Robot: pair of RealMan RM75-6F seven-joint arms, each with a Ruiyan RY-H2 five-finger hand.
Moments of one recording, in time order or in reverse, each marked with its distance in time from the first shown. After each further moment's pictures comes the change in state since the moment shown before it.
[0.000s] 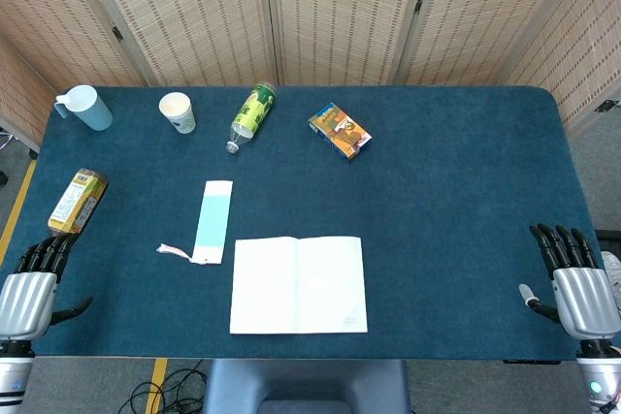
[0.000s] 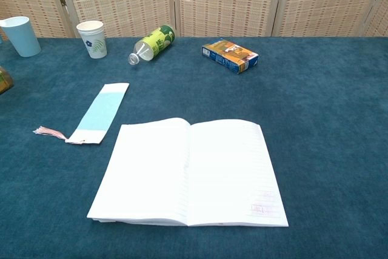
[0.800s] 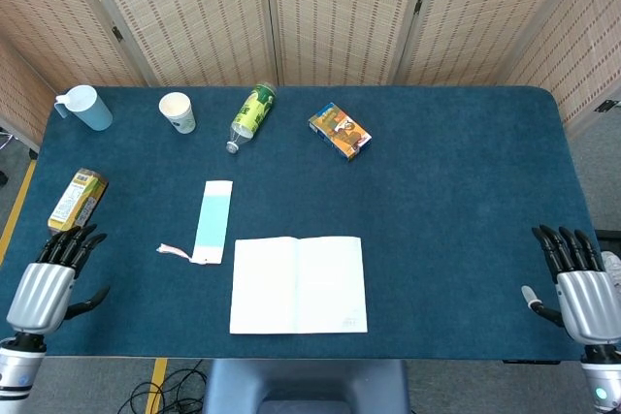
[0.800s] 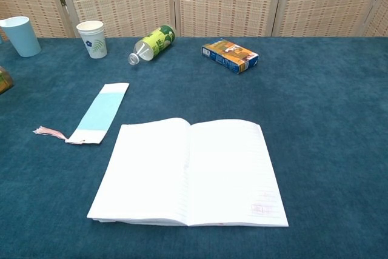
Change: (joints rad) left arm -0.059 0.017 0.005 0.005 0.137 0.006 -0.094; right arm -0.012 0.010 -0.007 0.005 -0.042 0.030 0.013
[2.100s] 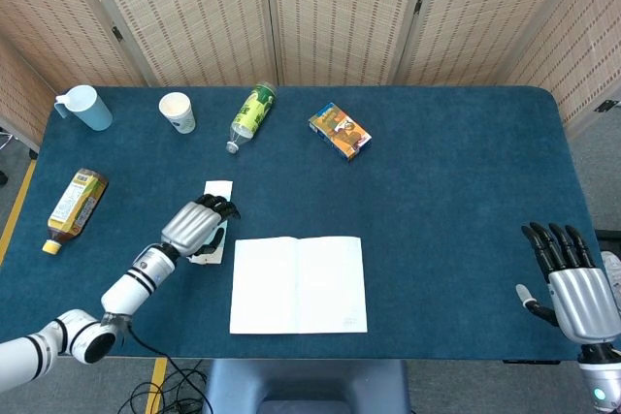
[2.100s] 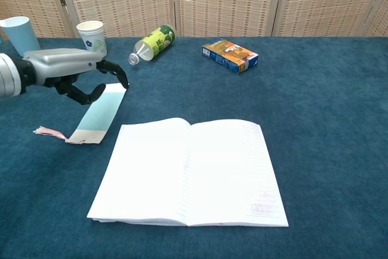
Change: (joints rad) left arm -0.573 -0.256 -0.121 0.190 -0.276 -0.704 0.036; right arm 0.011 0.047 -0.006 -0.060 -0.041 -0.004 -0.045
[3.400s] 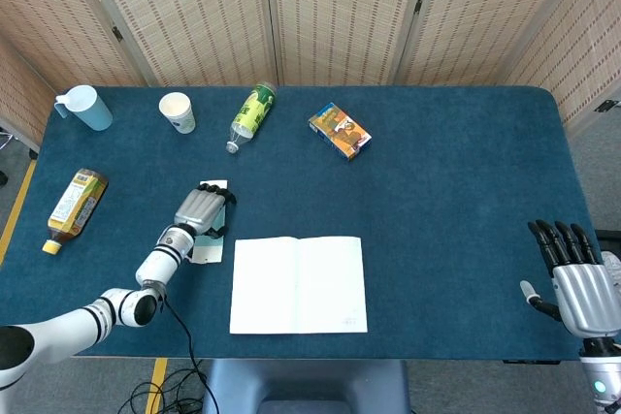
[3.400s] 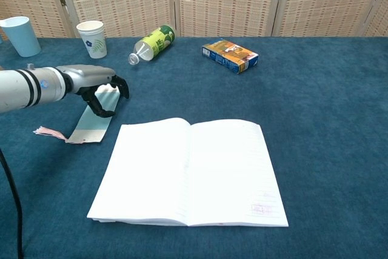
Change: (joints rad) left arm -0.157 -0.218 0.001 0.329 -0.417 -0.139 0.209; right arm 0.010 -0.008 0.016 0.009 0.055 -0.031 0.008
